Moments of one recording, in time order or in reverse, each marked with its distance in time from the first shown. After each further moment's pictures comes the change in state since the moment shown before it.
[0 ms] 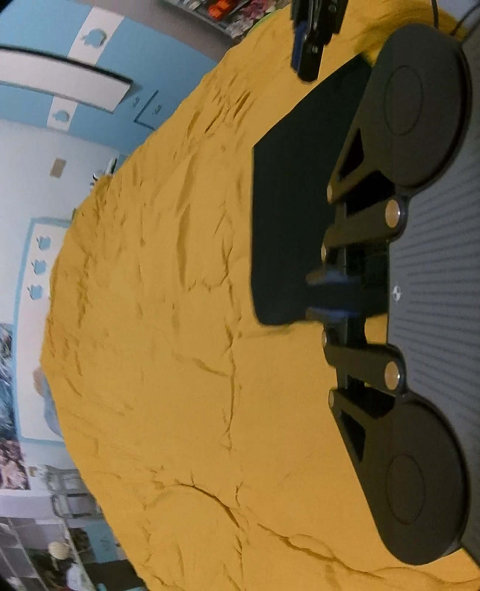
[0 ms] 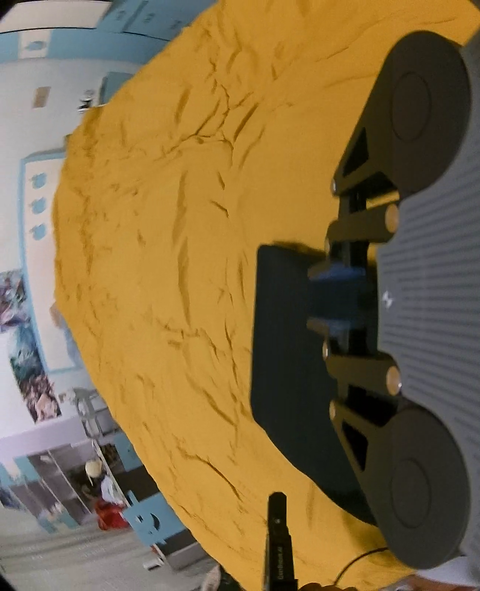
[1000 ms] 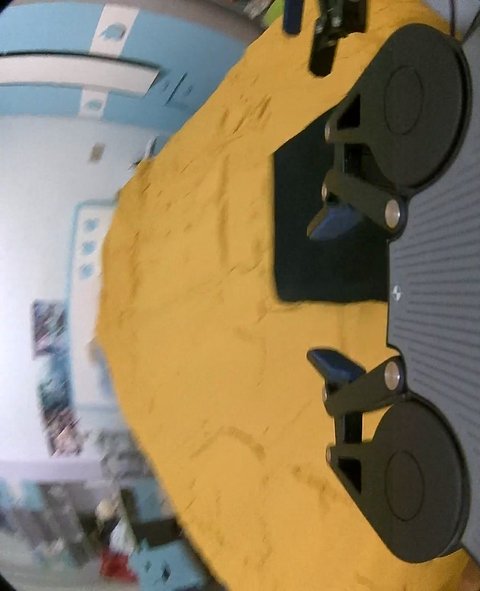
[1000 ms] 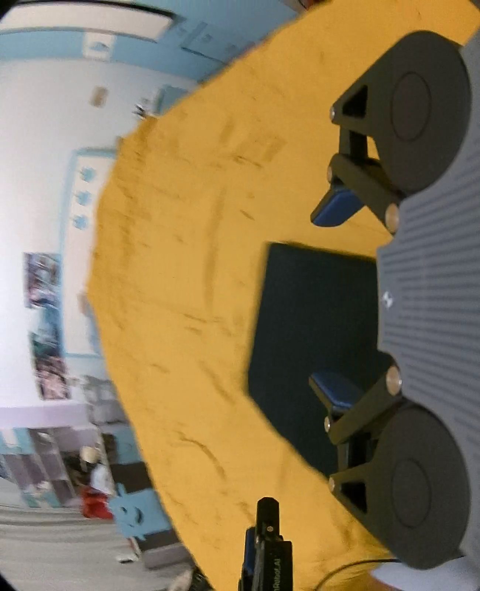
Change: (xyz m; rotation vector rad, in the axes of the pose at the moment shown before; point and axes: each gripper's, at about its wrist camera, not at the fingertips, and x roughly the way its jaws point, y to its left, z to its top) left arm -0.092 -0.036 -0.015 0.005 -0.177 0.179; right arm -0.097 0.055 -0.016 -0.110 -0.111 -0.131
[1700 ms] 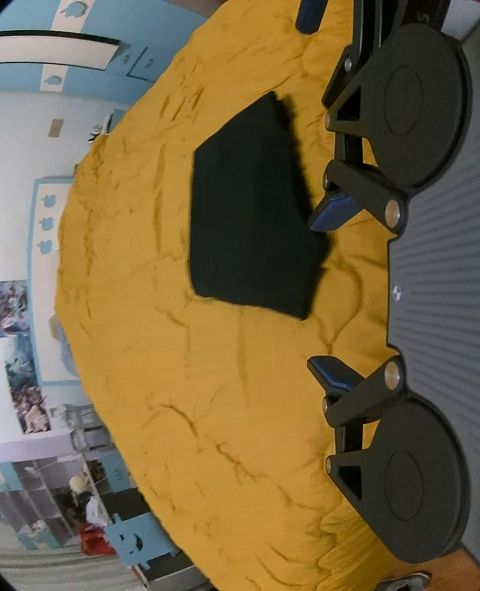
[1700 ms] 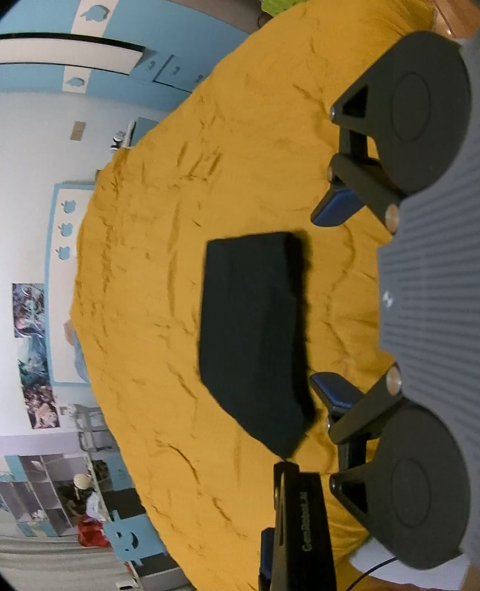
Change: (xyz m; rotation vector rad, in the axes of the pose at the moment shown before) left arm -0.036 -0.039 -0.074 0.002 0.162 0.085; right arm -0.047 0.056 -0.080 0.048 0.098 -0.053
